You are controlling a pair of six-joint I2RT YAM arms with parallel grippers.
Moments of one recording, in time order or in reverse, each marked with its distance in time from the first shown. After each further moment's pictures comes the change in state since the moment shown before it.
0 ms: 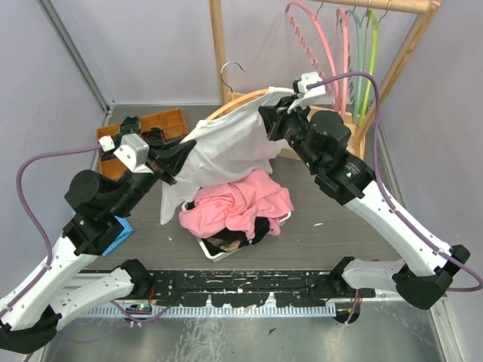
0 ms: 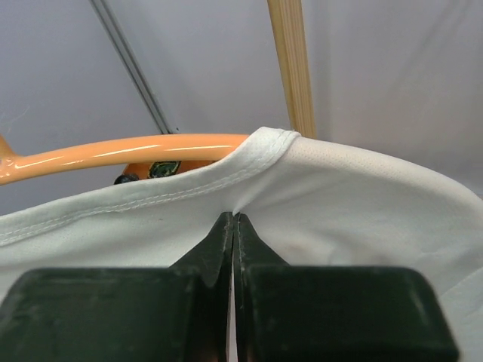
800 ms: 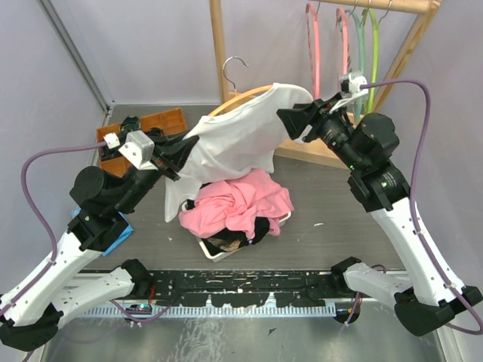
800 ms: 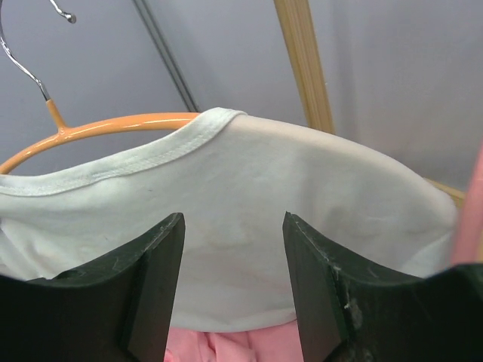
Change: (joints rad) left arm 0.006 0.040 0.005 0.047 -0.013 0.037; right arm -0.325 -0.174 -0.074 -0.024 -0.431 0.127
